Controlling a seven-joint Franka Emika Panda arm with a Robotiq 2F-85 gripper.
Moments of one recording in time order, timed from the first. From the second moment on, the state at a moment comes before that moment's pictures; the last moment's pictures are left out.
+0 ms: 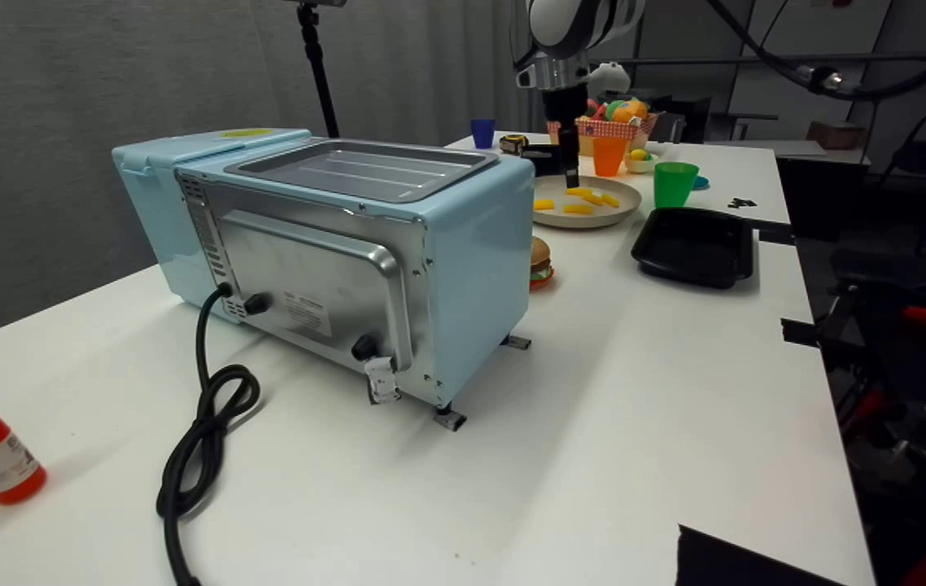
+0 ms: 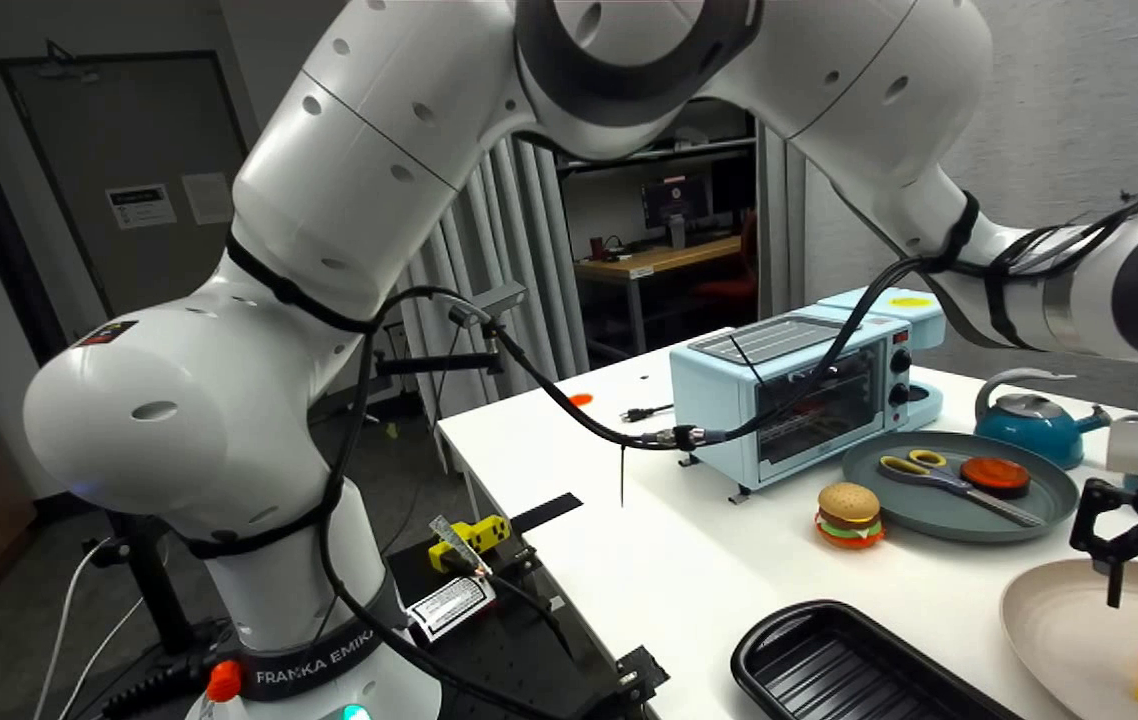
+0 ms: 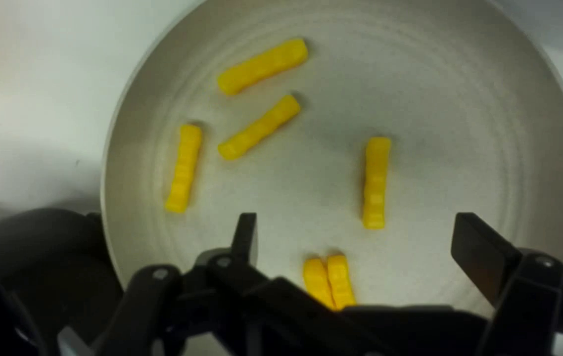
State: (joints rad) arm -0.37 0.82 -0.12 -1.49 -0.11 2.23 -0.68
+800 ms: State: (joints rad) arm -0.37 0.97 -0.09 -1.33 -0.13 2.31 -0.79
